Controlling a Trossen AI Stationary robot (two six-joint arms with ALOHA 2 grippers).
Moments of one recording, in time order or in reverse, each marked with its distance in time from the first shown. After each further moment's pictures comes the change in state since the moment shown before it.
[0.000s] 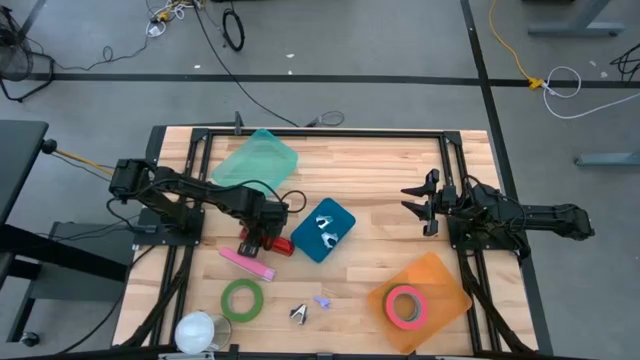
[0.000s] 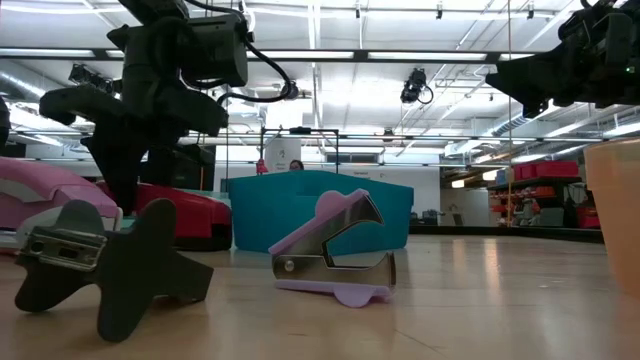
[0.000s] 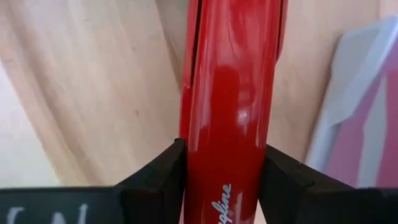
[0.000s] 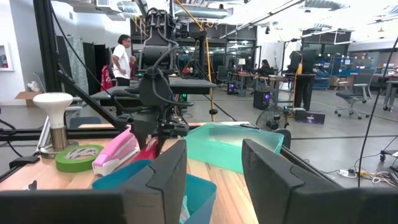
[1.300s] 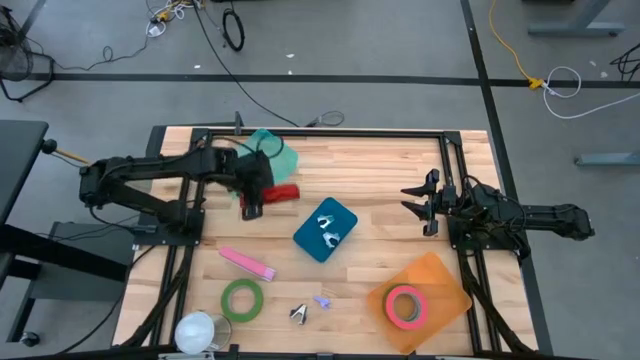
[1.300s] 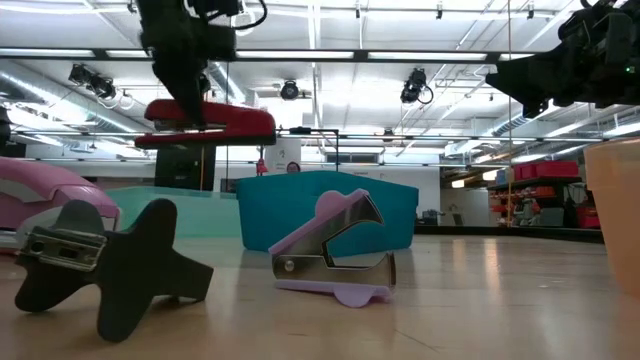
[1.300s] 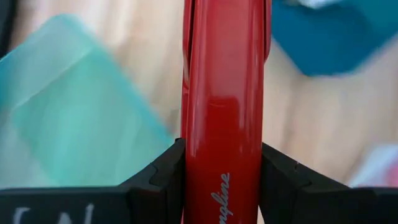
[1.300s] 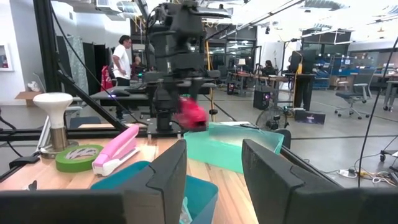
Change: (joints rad) left arm 0.265 -0.290 0.203 -0.200 -0.187 -0.172; right arm 0.000 0.000 0.000 0.000 0.000 0.000
